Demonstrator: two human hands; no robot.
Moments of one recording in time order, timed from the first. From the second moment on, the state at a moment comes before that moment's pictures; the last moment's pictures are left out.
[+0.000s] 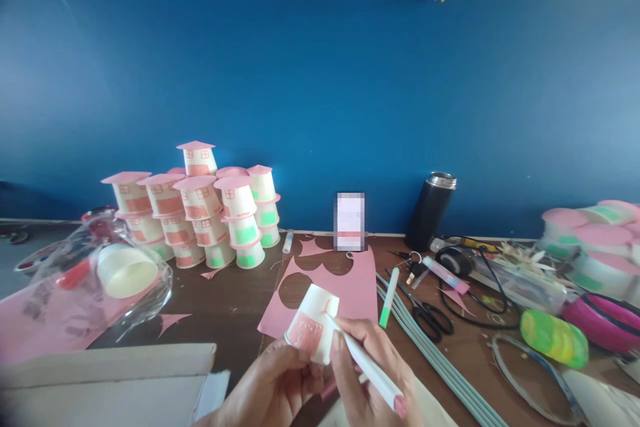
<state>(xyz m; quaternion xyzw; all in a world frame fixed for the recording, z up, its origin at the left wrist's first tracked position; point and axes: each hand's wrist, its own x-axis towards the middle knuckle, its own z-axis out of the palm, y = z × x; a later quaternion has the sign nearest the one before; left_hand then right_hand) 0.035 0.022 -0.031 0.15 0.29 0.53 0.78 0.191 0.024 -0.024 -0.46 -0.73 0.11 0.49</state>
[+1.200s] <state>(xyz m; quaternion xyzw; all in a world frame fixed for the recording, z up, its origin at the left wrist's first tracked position) 0.034 0.024 -0.033 0.10 0.28 0.52 0.80 0.185 0.021 -0.022 -0.46 -0.69 0.13 0.54</state>
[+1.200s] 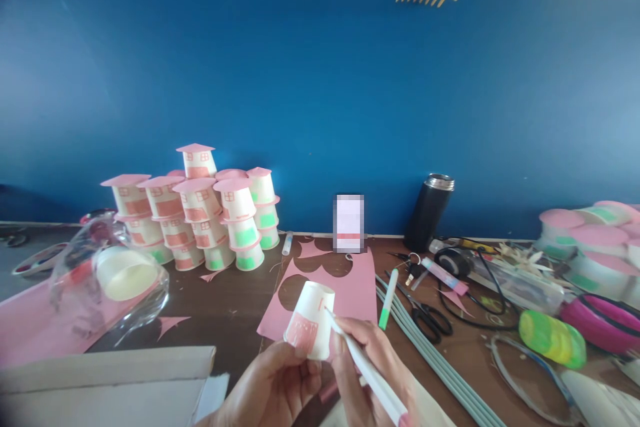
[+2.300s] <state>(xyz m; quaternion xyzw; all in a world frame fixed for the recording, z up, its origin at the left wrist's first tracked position) 0.036 0.019 -0.039 0.21 0.23 0.45 0.84 0.163 0.035 -0.020 -0.48 -0.49 0.49 0.54</state>
